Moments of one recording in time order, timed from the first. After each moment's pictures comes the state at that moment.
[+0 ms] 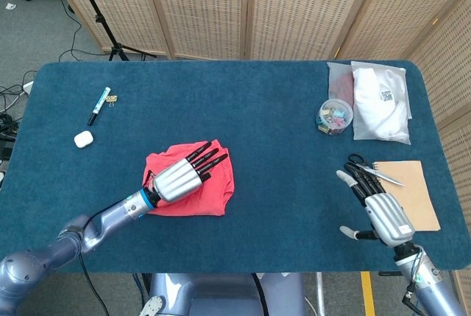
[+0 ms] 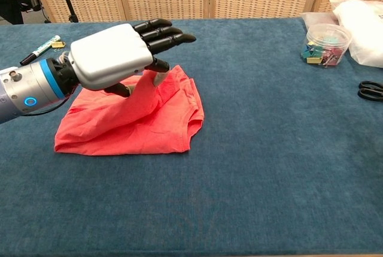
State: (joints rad) left arm -0.86 -1.82 0.08 -0.71 1.85 1.36 0.04; right arm 0.28 -1.04 0.01 -1.80 -1.62 1.29 0.23
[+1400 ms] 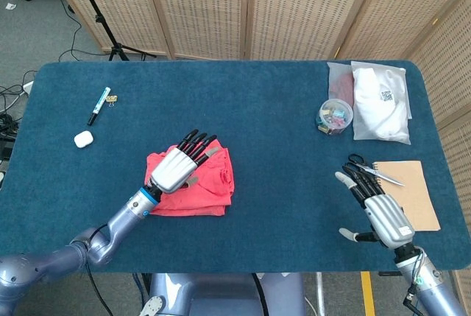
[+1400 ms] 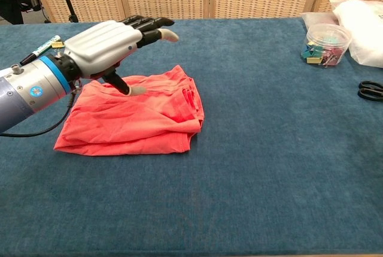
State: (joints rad) left arm -0.80 -1.79 -0.03 -0.96 1.59 1.22 -0.01; right arm 0.28 -1.03 0.00 -1.81 -1.64 1.30 0.25
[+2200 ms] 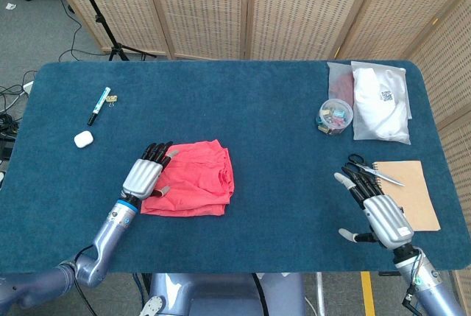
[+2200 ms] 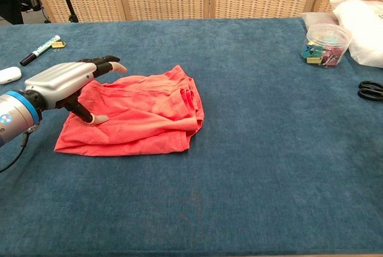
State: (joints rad) left arm -0.62 -1.78 -0.07 -1.05 1.35 1.10 0.05; right arm 0.28 -1.04 -0.01 -1.80 -1.64 1.30 0.24
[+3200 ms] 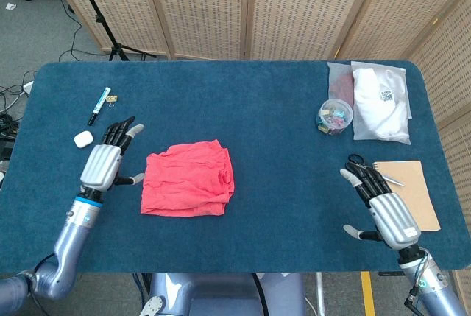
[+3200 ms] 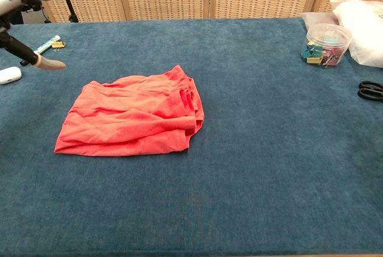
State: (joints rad) left arm -0.51 -1.42 -0.17 -1.53 1.34 1.26 -0.01; right arm 0.26 -1.03 0.01 -1.81 -1.65 1.37 0.16
